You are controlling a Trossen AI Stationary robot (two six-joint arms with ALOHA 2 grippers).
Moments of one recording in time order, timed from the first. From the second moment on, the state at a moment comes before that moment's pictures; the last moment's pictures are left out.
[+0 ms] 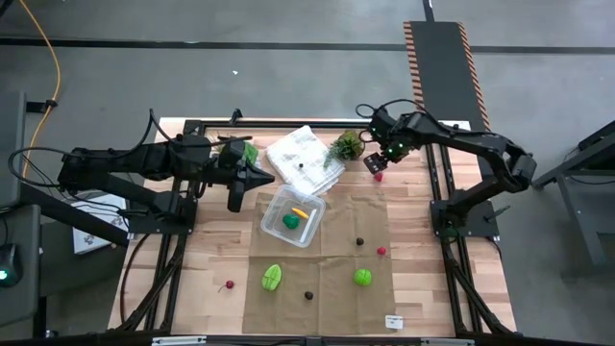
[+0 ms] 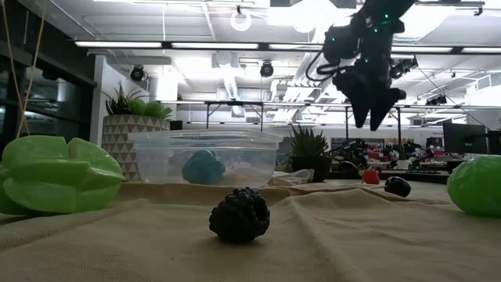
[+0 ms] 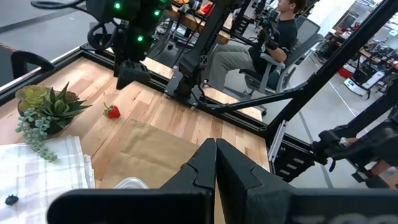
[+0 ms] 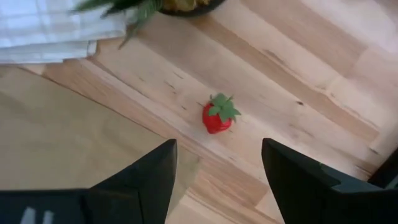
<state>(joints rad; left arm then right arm) 0.07 1.02 1.14 -0.42 -0.06 -0.45 -0.56 1.45 1.12 -1.06 0.02 0.41</state>
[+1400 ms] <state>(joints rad) 0.07 1.02 1.14 -0.42 -0.06 -0.45 -0.61 1.58 0.90 -0.74 -0.04 0.45</state>
